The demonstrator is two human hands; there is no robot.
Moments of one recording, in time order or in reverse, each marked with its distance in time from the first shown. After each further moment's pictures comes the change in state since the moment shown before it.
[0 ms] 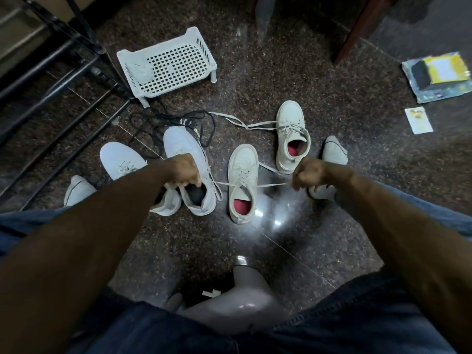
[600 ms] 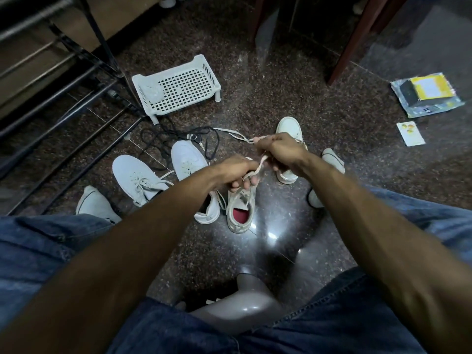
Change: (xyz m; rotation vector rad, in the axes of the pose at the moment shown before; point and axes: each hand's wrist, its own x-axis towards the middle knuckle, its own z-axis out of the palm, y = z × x) left_hand -0.058 0.106 0.031 -0.467 -0.064 0.236; right_hand -0.038 -0.094 -0.010 0.721 0.322 -0.289
